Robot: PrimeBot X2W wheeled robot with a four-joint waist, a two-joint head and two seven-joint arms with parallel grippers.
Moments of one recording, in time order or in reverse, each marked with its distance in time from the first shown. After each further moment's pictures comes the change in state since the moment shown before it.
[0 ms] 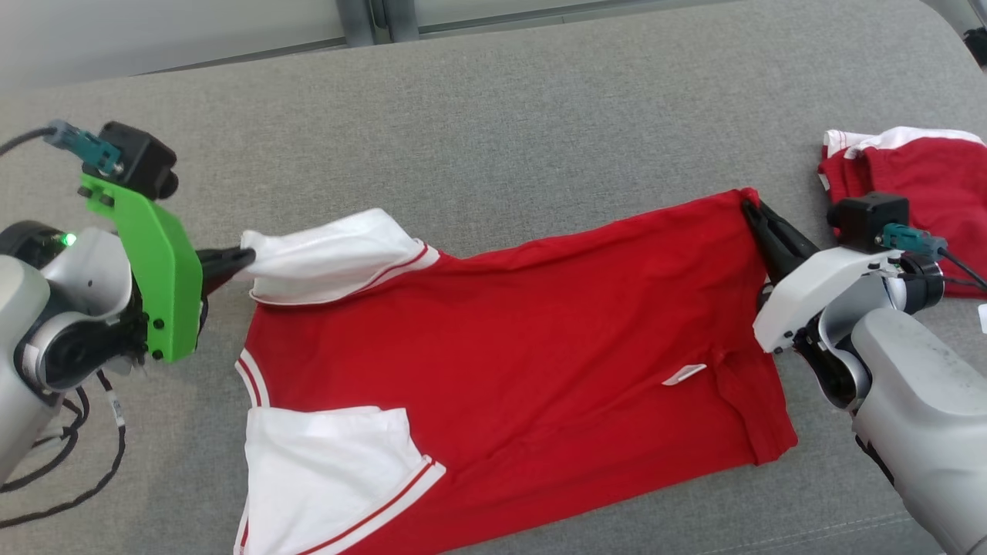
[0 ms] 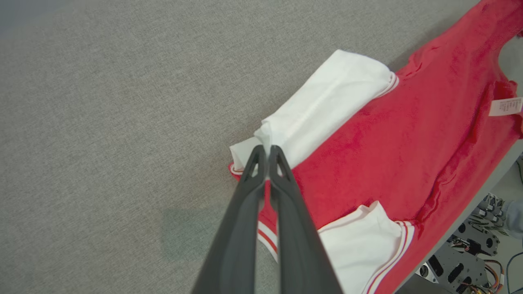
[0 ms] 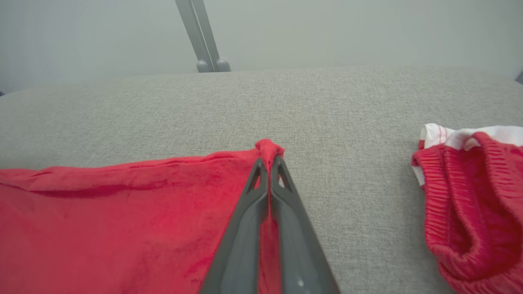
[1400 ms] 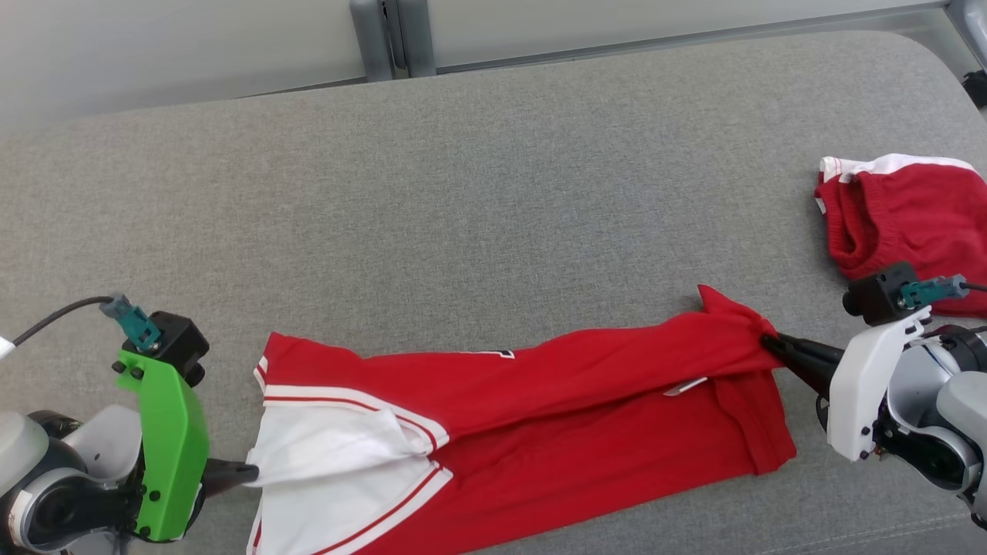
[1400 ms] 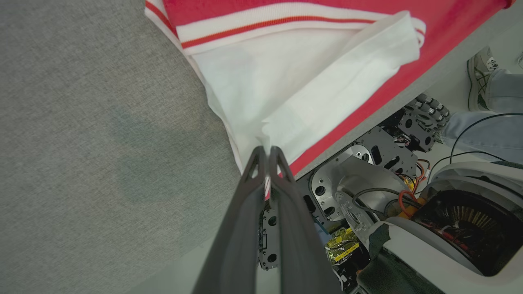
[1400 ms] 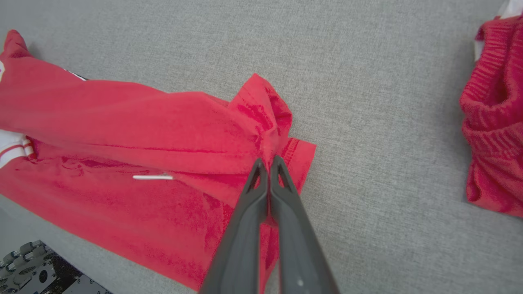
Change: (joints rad) left arm 0.242 0.231 -0.086 -0.362 -0.205 0.137 0.223; right arm 0.071 -0.431 0.449 -0.404 0.413 0.000 0.284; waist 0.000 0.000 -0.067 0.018
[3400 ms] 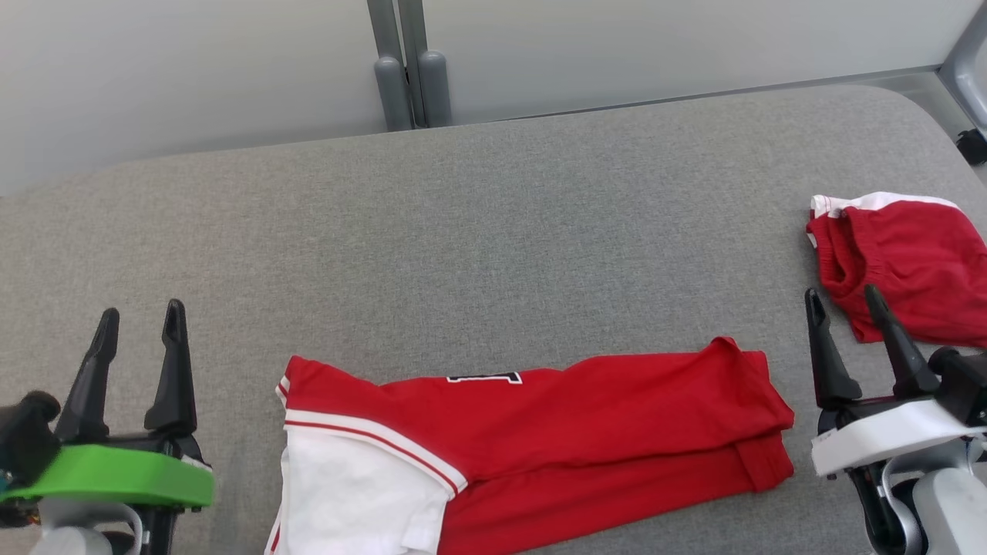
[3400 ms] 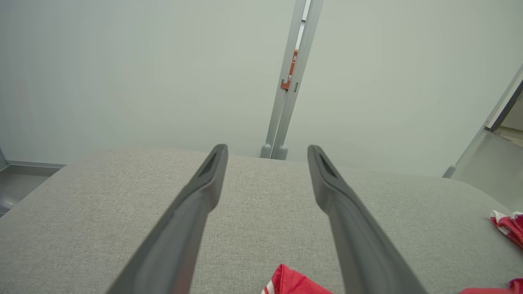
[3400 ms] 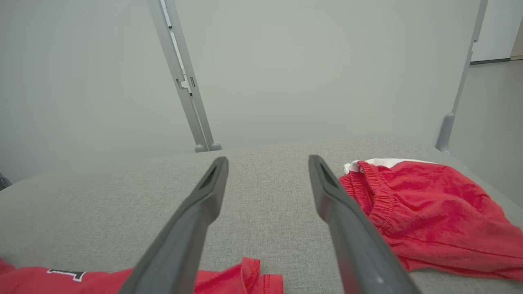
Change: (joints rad) left arm 0.597 -0.438 0.731 0.032 0.577 0.208 -1.068; right arm 0.486 0.536 -0.929 -0.143 -0.692 0.000 -0.349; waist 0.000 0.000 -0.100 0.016
